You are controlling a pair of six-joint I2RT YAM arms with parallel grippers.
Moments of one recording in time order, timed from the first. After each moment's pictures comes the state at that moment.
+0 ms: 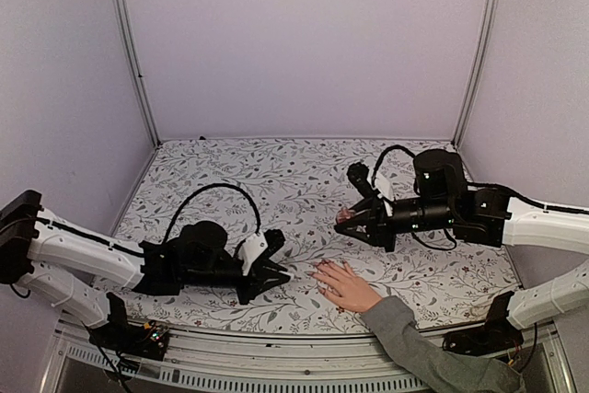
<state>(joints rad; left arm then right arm) -1.14 1.32 0.48 0.38 0.10 -0.07 0.93 1.17 0.82 -0.08 -0.35 -0.05</state>
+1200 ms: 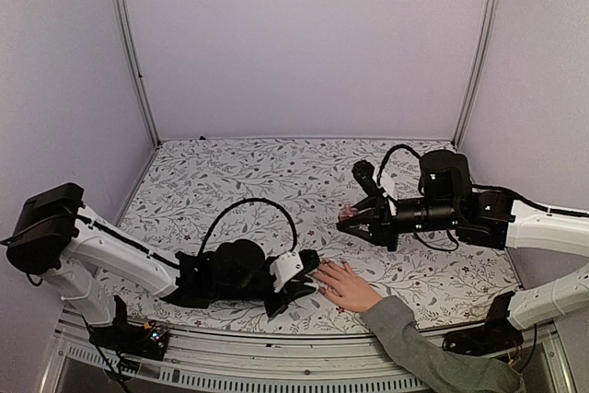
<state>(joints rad) -1.28 1.60 0.61 0.48 -0.06 0.03 0.92 1.14 0.80 -0.04 -0.35 -0.04</state>
